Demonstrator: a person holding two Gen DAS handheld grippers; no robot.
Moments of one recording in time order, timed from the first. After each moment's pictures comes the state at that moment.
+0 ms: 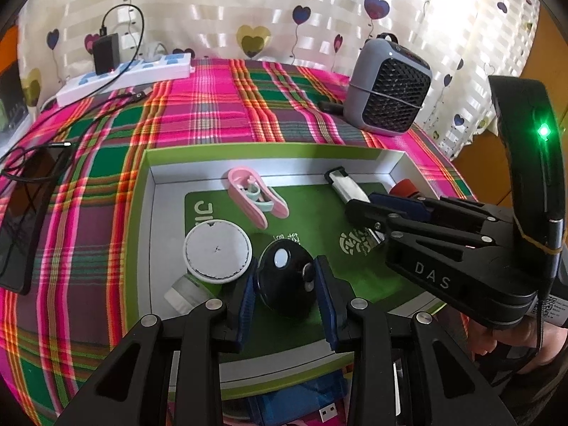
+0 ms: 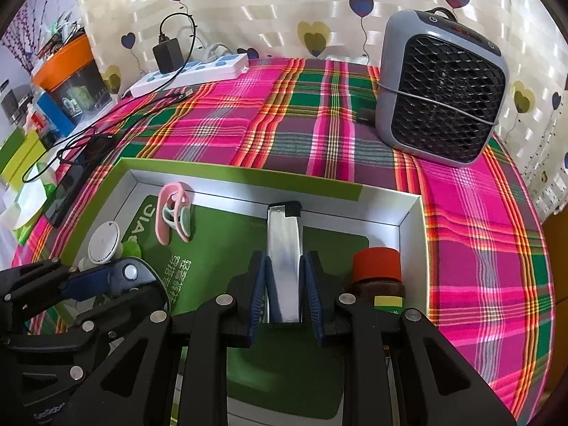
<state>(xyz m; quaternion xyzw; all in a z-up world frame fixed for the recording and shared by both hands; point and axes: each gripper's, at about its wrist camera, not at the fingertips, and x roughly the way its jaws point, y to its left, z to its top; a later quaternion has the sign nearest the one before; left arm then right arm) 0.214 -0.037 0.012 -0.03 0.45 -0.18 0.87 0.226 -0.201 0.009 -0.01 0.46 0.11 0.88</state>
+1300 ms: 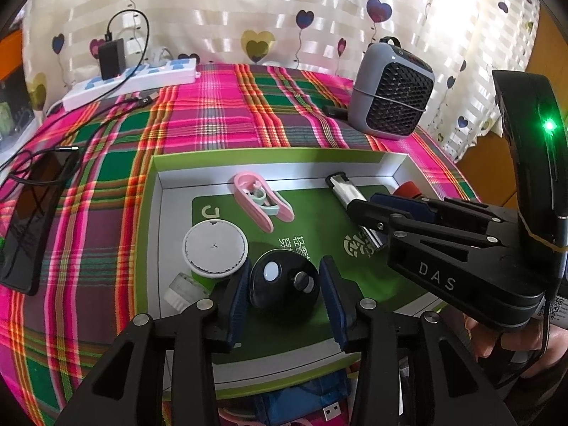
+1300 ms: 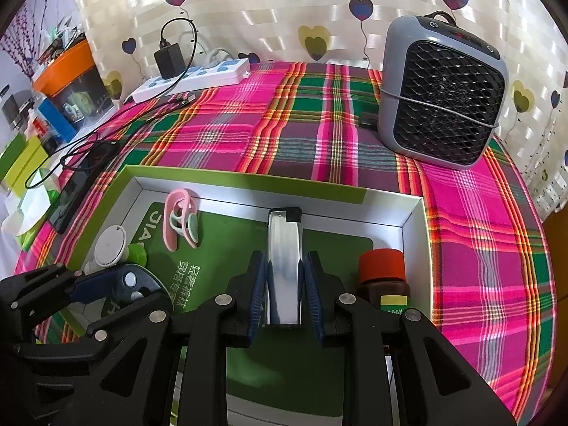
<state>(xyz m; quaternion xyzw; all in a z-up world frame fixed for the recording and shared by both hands) 0.213 -0.034 0.014 -0.03 0.45 -0.17 0.88 0.224 -0.200 0.011 -0.01 0.45 0.12 0.89</state>
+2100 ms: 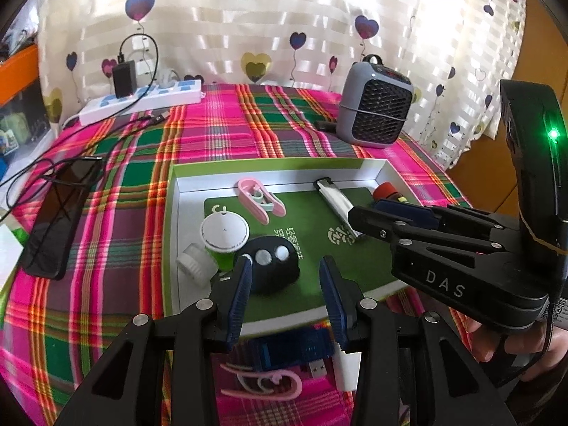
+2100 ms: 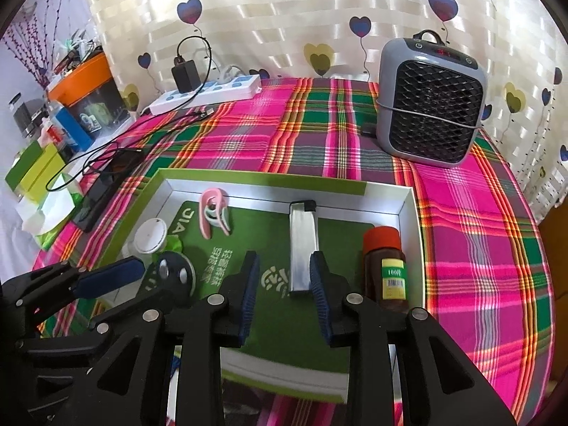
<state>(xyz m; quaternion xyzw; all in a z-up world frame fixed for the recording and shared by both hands) 0.175 -0.027 0.038 -0.02 0.41 -0.17 0.90 0.188 -0.197 0.032 0.01 0.43 0.12 0.90</state>
